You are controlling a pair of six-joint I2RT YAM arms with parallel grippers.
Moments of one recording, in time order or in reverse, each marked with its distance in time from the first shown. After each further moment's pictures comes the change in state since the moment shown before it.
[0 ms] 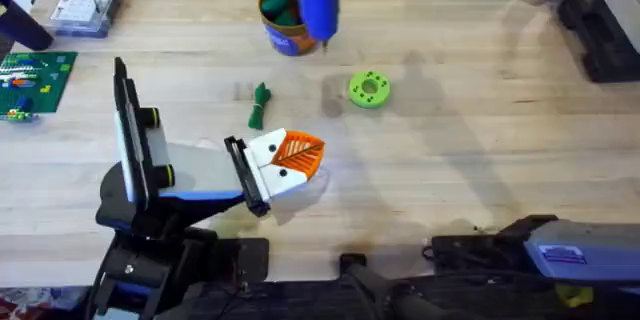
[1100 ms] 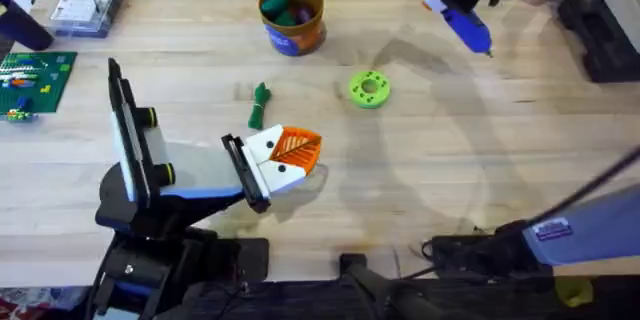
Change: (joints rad) left arm 0.000 0.000 0.000 0.004 -0.044 0.000; right arm -0.243 0.246 0.018 -0.509 1.017 -0.780
